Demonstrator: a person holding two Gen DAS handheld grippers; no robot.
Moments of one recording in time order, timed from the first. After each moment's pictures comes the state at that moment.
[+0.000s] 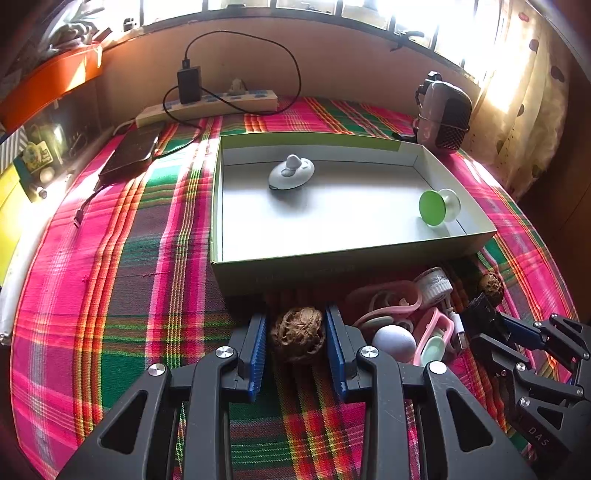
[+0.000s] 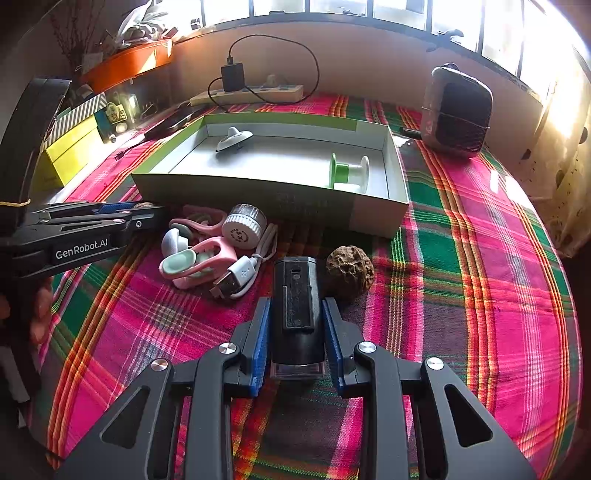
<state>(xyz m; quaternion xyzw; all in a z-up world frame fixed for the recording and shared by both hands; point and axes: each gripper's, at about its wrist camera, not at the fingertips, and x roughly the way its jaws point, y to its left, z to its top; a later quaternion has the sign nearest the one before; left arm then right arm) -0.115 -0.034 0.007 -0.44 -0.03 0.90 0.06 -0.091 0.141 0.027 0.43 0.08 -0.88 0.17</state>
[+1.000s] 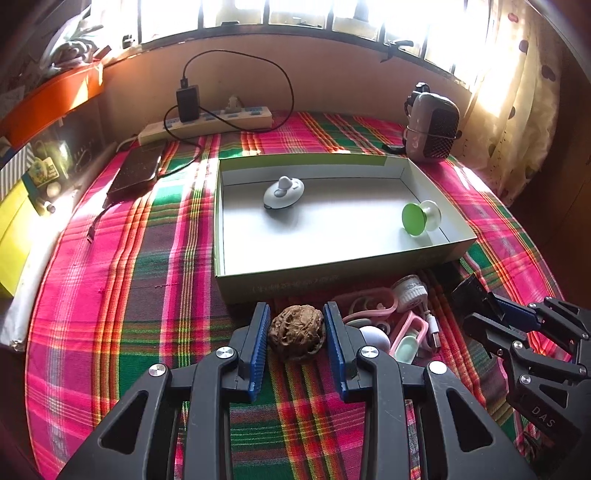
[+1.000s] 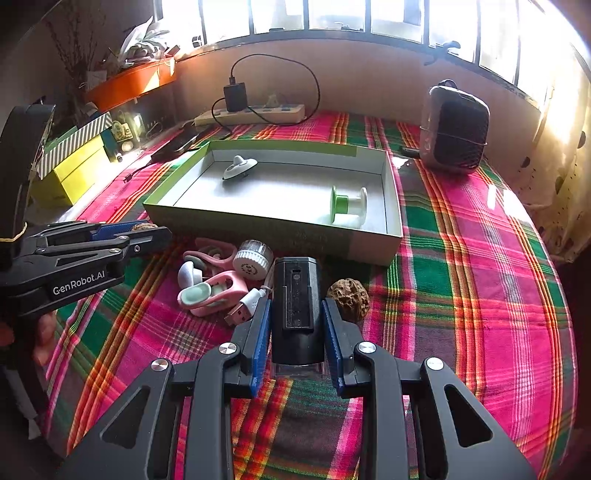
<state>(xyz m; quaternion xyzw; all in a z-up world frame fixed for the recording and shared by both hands) -0.102 -0.031 0.030 -0.42 -0.02 0.90 0.06 -0.094 0.141 0.052 0.41 0.06 -0.89 0.18</state>
